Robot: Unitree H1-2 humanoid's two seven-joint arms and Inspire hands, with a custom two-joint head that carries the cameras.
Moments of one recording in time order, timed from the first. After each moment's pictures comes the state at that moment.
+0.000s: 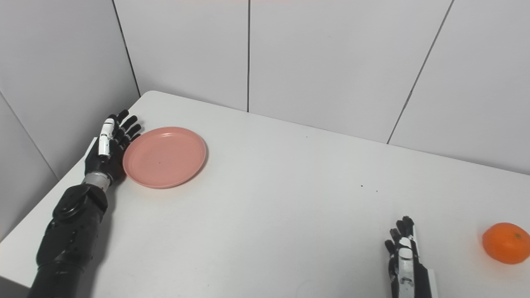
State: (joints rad) left arm -0.34 0.35 0.38 0.35 -0.45 0.13 -0.10; right arm 0.10 0.01 0.02 -0.23 0.12 0.06 0.03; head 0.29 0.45
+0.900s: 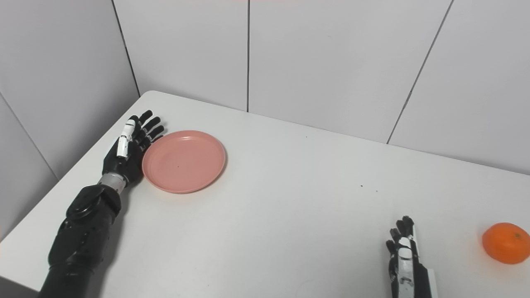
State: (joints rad) left arm -0.34 0.31 0.34 0.31 -0.44 0.16 -0.13; right arm 0.10 0.01 0.03 -0.23 0.11 0.06 0.03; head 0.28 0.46
